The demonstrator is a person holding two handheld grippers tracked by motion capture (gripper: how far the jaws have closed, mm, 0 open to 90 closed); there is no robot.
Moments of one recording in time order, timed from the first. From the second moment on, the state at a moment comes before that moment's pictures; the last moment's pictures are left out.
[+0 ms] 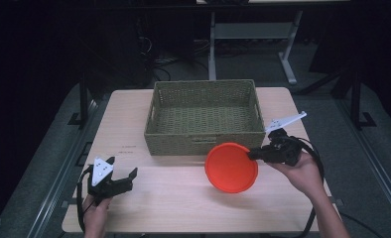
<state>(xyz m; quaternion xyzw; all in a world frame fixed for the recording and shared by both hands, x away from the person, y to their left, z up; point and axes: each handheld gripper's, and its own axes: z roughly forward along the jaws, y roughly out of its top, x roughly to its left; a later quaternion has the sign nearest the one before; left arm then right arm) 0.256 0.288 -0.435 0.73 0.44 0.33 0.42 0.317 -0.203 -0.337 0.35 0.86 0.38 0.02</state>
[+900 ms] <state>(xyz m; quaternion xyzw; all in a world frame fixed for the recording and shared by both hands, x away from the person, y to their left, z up) 0.256 0.286 -0.436 0.73 0.43 0.33 0.42 0.331 -0.202 -0.283 0.35 0.86 0.38 0.05</state>
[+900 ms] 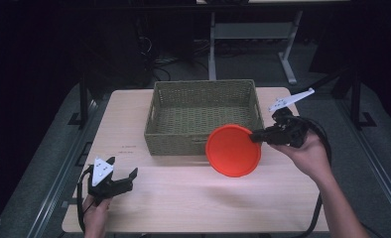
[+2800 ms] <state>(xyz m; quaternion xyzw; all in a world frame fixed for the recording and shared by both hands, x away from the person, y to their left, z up) 0.255 0.288 -0.435 0.73 0.43 0.32 0.42 0.409 -0.173 -0.219 0.37 0.85 0.36 0.08</state>
